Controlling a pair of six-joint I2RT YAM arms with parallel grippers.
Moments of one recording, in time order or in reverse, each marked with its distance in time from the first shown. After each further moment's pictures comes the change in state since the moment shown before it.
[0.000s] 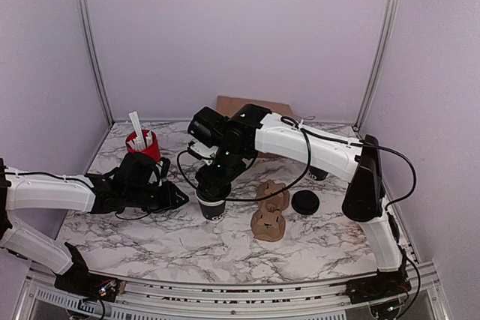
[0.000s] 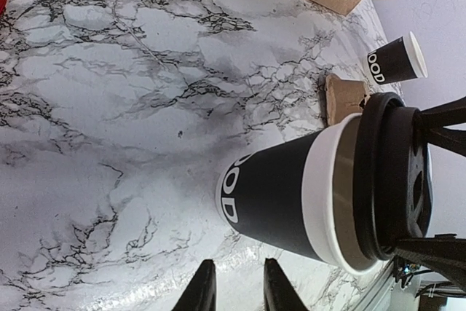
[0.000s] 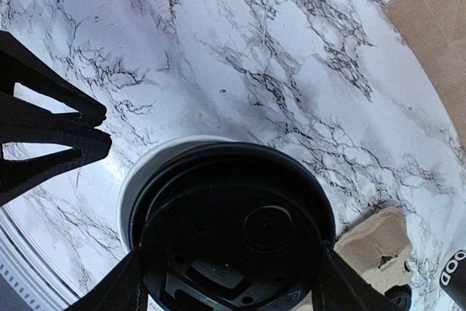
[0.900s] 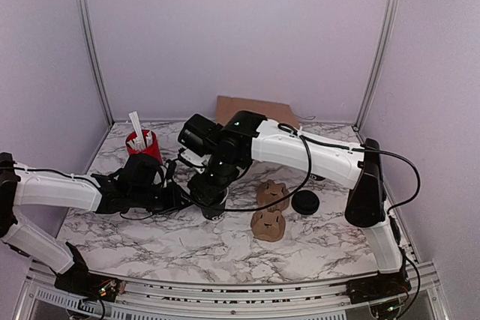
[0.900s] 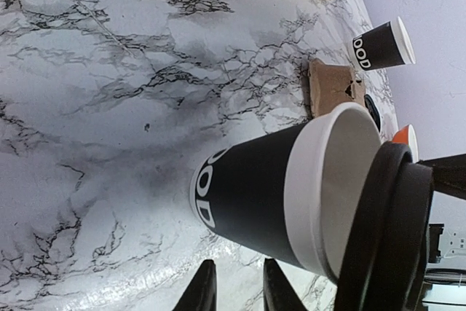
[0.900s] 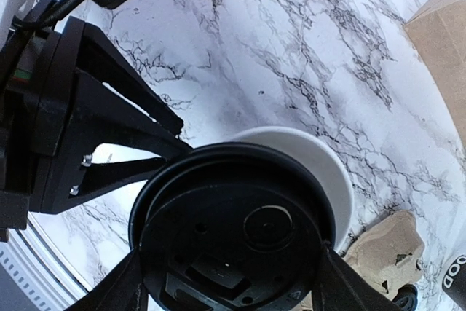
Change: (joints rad) left arm 0.000 0.072 0.008 0.077 0.089 -0.013; right arm 0.066 -0.019 -0.032 0.029 0.022 0.012
